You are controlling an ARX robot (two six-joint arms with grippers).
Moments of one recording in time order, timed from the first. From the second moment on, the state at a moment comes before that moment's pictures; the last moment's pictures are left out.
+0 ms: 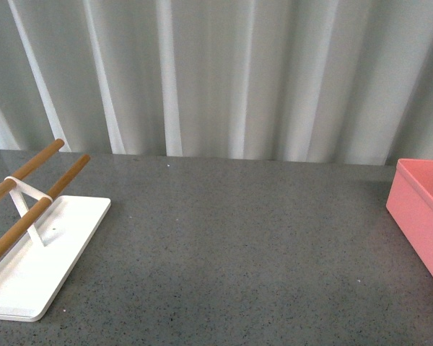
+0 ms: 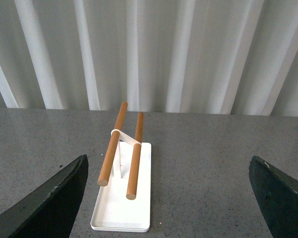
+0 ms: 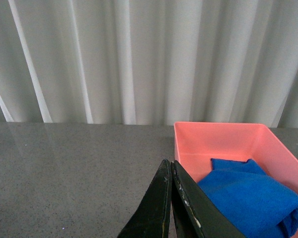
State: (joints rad) left arm 0.00 0.00 0.02 0.00 0.00 0.00; right arm 0.00 0.00 0.02 0.00 0.00 -0.01
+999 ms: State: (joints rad) left arm 0.00 0.00 0.02 0.00 0.00 0.00; right arm 0.00 0.00 0.02 0.00 0.00 -0.01
